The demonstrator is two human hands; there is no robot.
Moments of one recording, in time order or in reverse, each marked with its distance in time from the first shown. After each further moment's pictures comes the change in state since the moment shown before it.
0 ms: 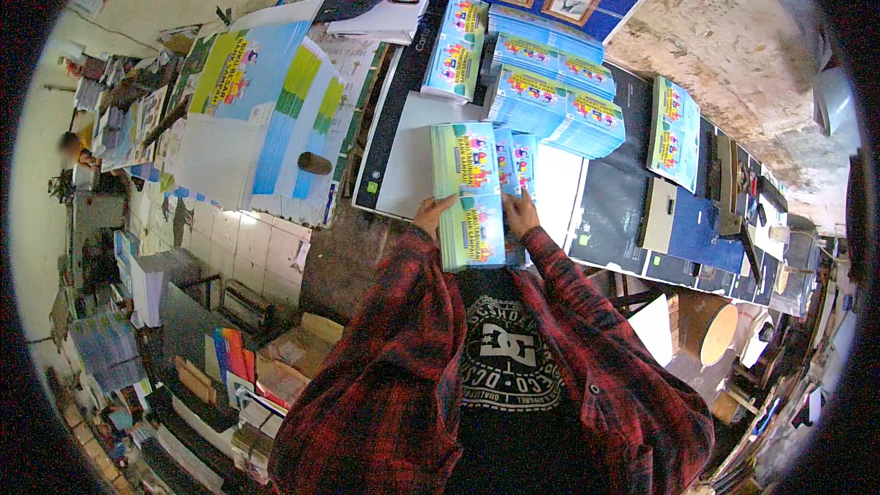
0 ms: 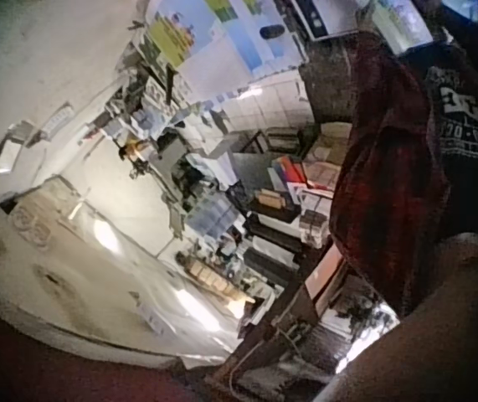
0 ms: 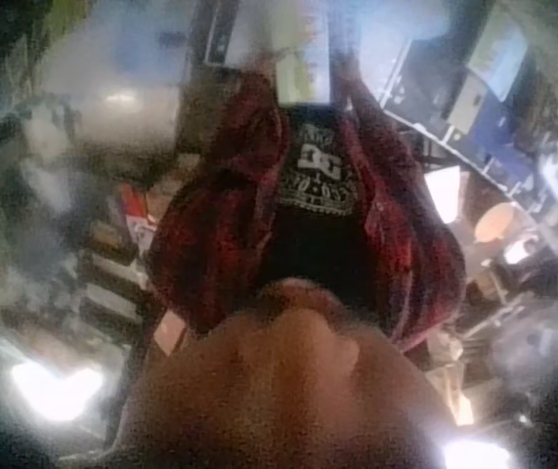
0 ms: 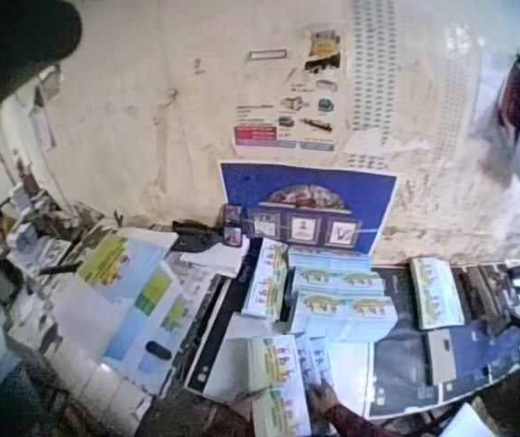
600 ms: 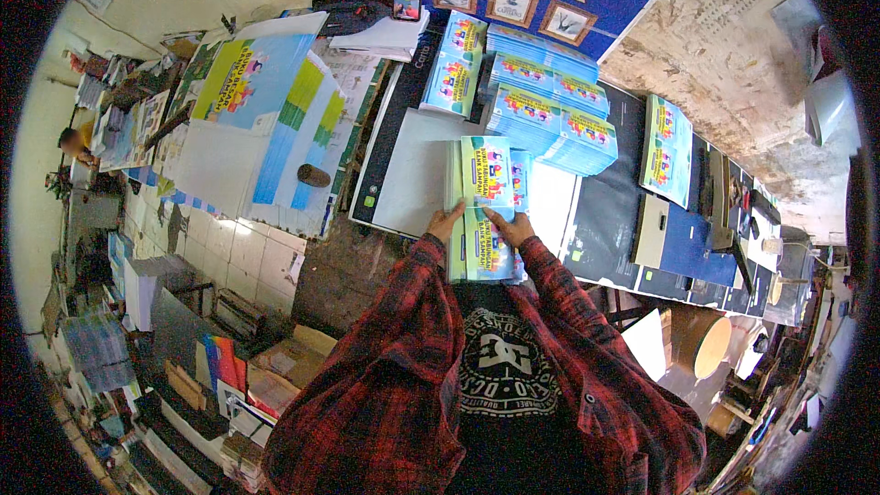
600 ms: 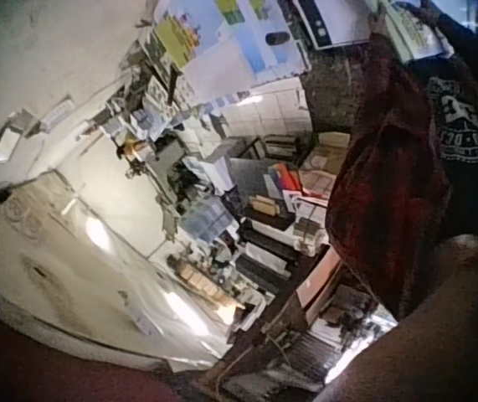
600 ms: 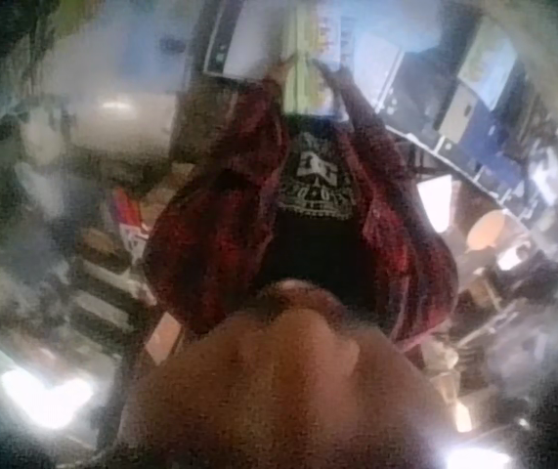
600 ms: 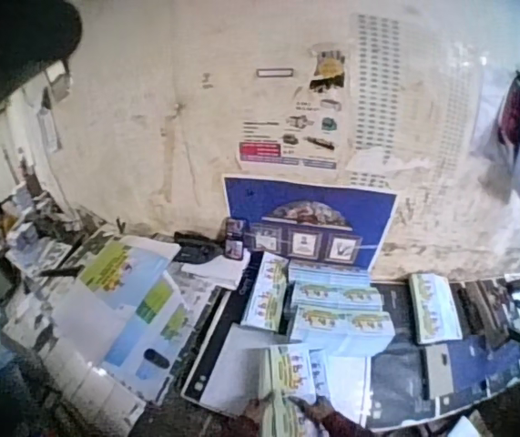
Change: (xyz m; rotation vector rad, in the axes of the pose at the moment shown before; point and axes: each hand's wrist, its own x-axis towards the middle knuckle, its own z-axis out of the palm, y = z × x) left_hand 0.064 -0.041 -0.019 0.587 0.204 0.012; right_hand 0.006 -0.039 -0.024 0.338 -0.114 0.147
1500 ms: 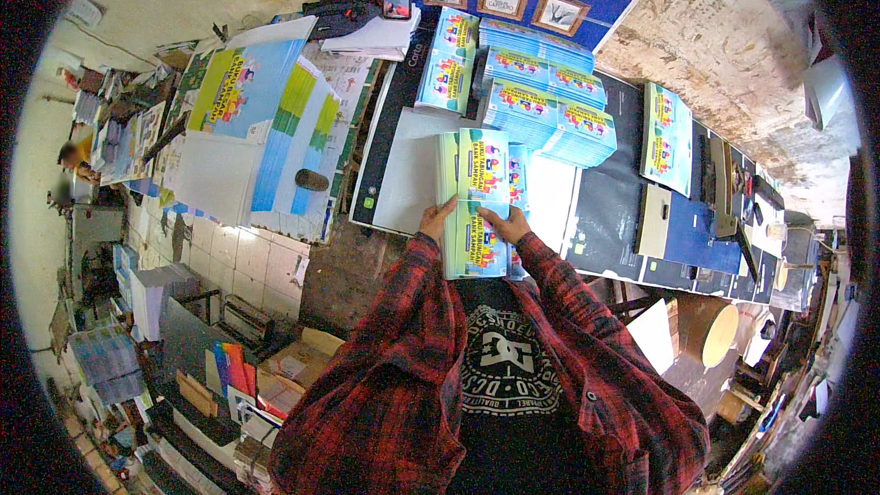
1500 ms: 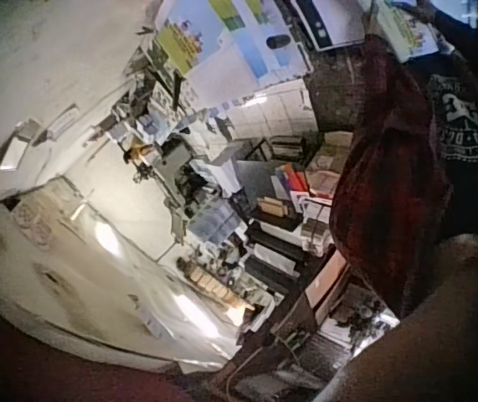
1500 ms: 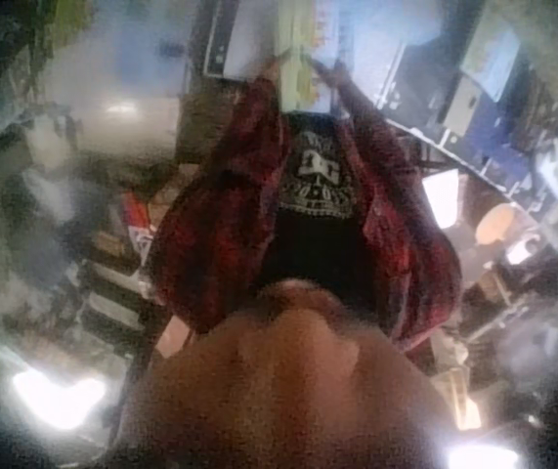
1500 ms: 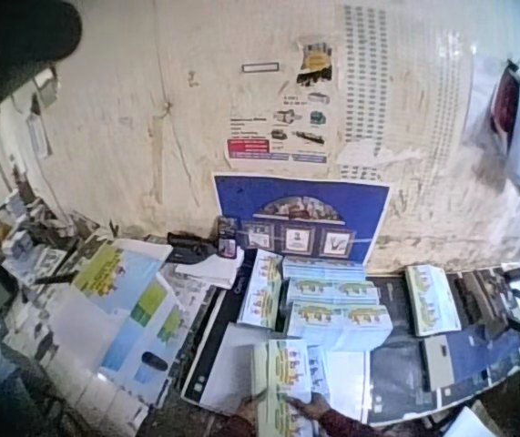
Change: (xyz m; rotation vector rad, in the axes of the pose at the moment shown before) left_hand -0.049 0.059 0.003 -0.510 -0.068 -0.029; right_hand -0.009 -0.017 0.007 0.229 -0.099 -0.015
